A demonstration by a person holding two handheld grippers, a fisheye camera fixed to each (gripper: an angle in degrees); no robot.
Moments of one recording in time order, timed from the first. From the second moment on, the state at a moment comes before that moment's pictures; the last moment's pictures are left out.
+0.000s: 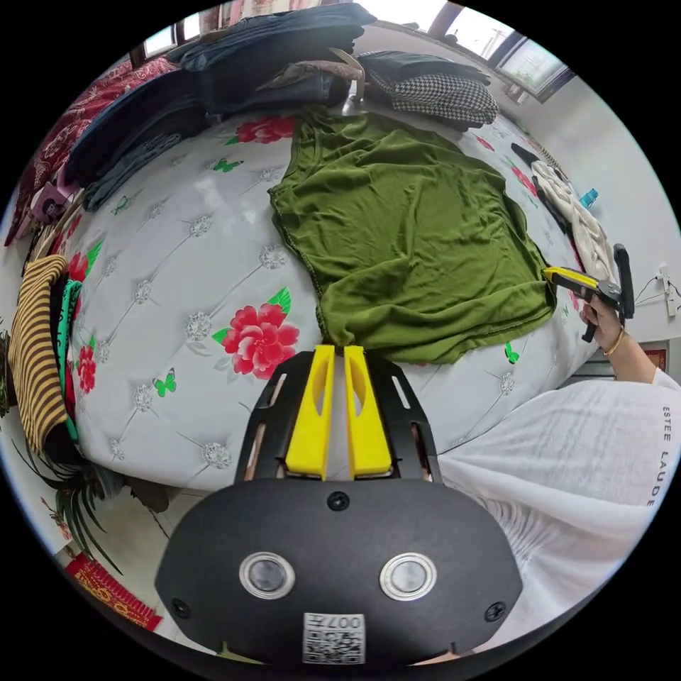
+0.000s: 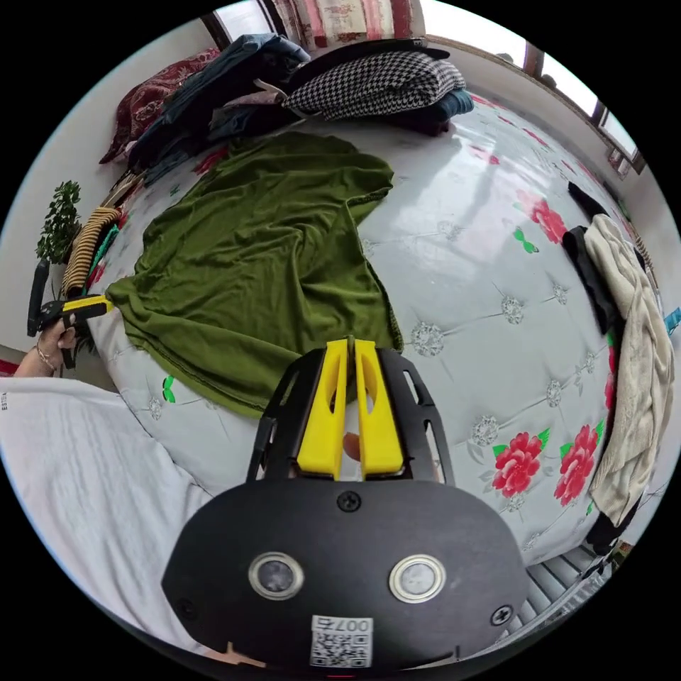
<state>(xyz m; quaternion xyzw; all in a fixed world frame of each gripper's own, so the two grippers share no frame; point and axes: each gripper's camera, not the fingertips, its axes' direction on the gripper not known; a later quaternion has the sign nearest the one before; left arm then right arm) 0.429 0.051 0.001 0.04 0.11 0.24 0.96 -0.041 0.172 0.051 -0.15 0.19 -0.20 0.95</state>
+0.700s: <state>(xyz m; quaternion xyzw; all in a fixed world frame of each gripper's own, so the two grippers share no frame) 0.441 0.051 -0.005 0.06 0.12 0.29 0.95 -0.004 0.185 0.016 -0.12 0.14 -0.09 0.98</state>
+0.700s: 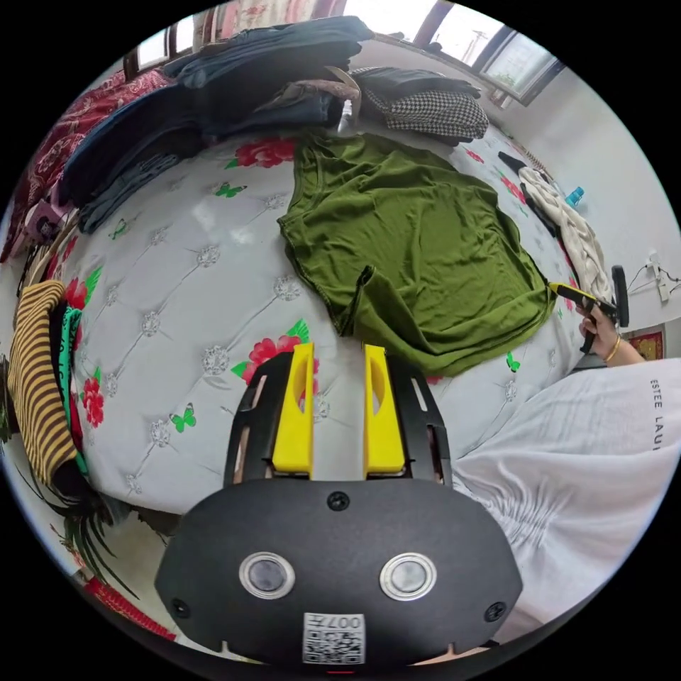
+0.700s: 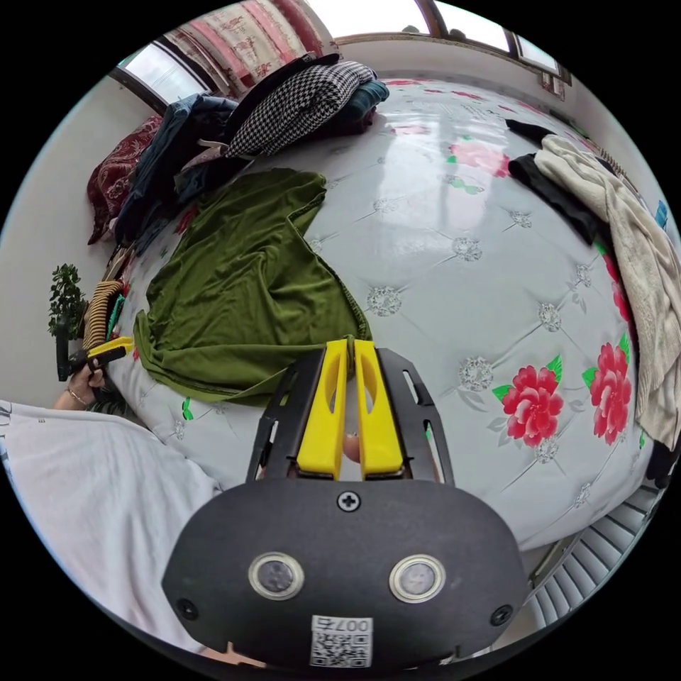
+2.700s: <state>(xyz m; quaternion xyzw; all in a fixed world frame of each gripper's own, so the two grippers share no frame) 0.219 0.054 -0.296 0.23 0.49 0.06 0.84 -0.069 0.189 -0.138 0.01 -0.03 -0.24 0.97</state>
